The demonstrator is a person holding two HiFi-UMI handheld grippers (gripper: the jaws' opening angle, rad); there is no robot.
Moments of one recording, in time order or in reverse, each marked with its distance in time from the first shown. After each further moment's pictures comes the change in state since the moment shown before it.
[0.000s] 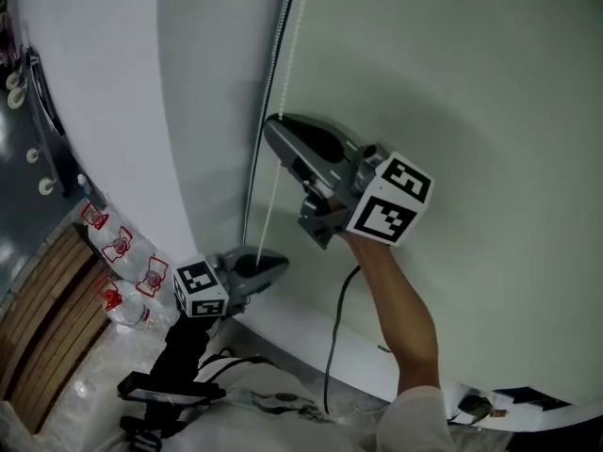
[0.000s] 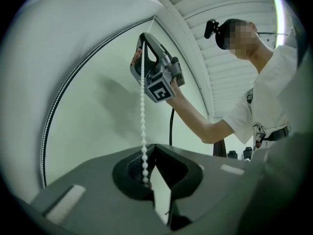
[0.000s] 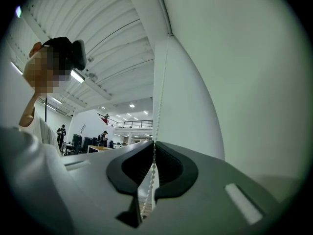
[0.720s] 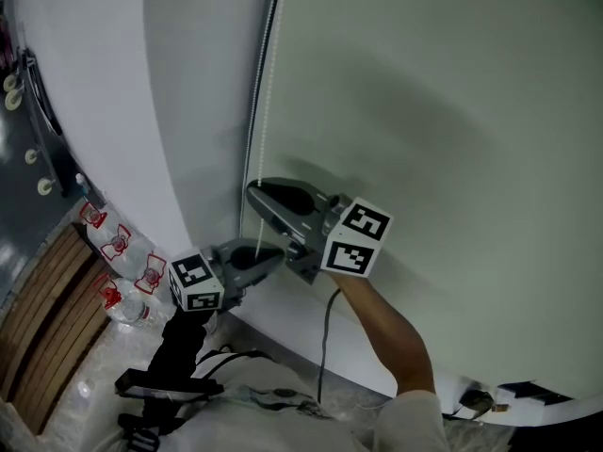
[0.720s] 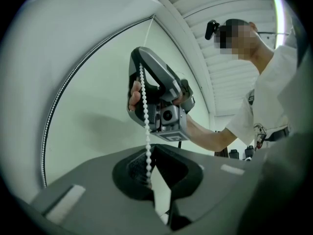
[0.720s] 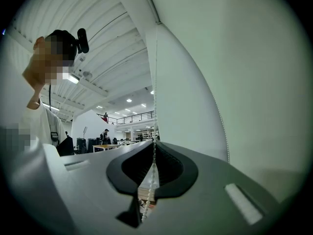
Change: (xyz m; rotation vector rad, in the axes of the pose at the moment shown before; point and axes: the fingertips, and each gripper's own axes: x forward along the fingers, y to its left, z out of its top) left arm -0.004 0.005 0.001 0.012 0.005 0.010; right arm -0.025 0.018 -0.112 0.134 0.115 -0.002
